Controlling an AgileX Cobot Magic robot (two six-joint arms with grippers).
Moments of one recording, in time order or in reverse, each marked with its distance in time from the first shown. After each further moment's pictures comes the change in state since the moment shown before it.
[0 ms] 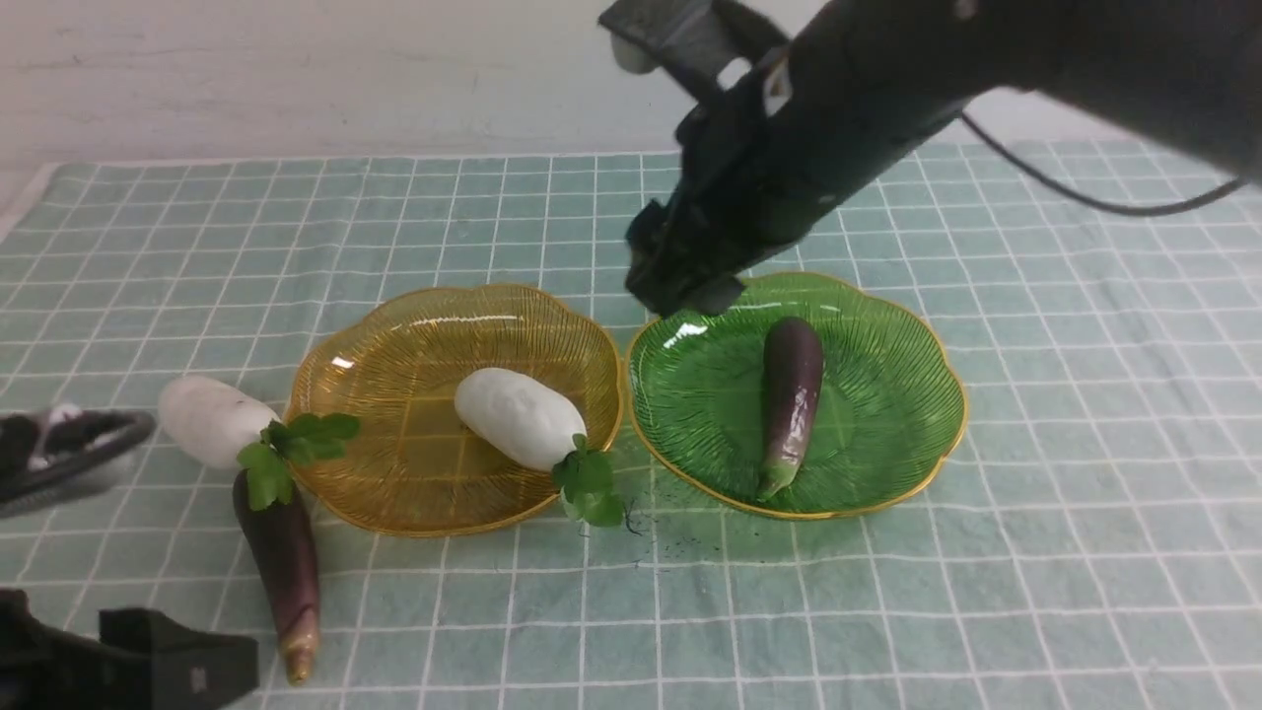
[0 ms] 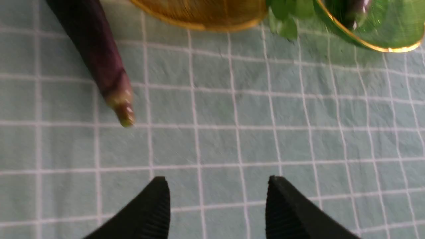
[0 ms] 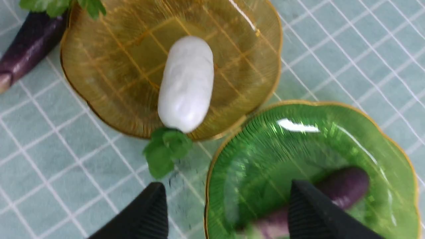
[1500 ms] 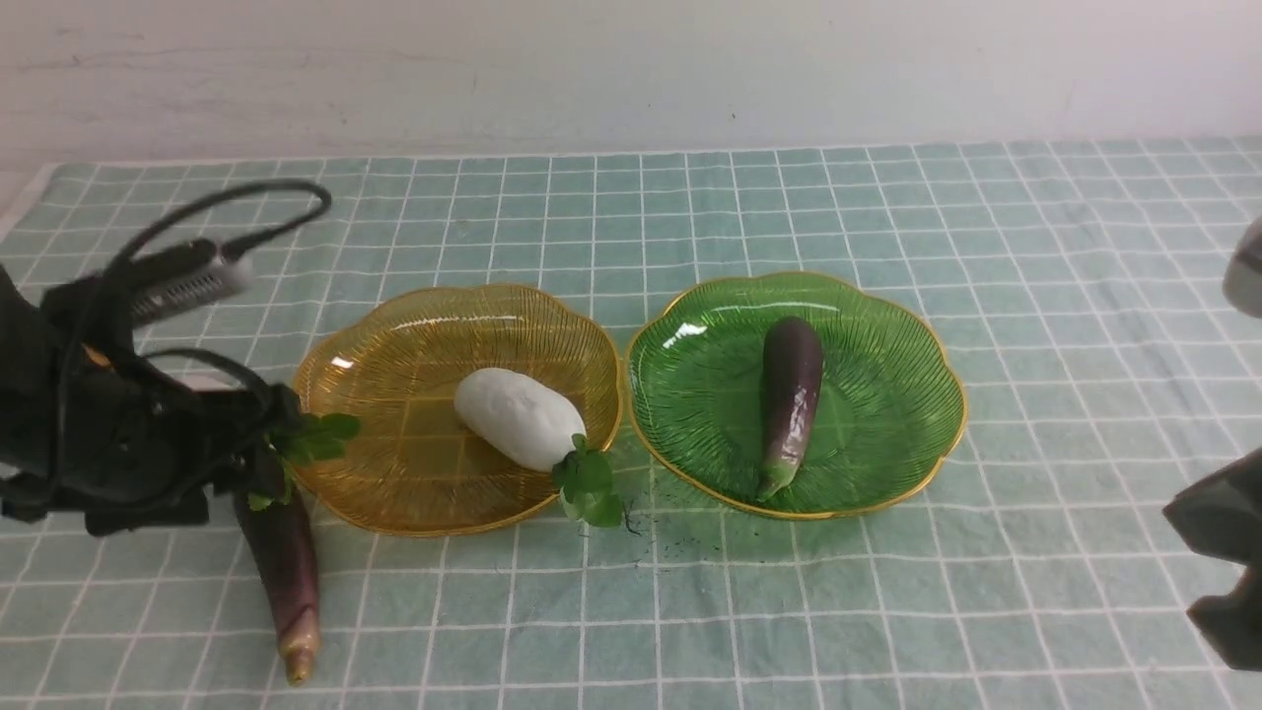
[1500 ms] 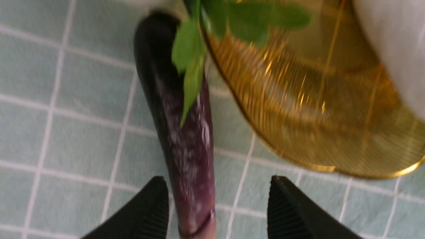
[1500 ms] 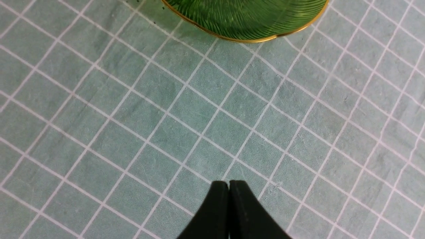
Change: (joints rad) right arm 0.000 -0.696 0.699 -0.189 0.119 0.340; left arm 0.054 0.712 -0.319 0.195 -0.201 -0.204
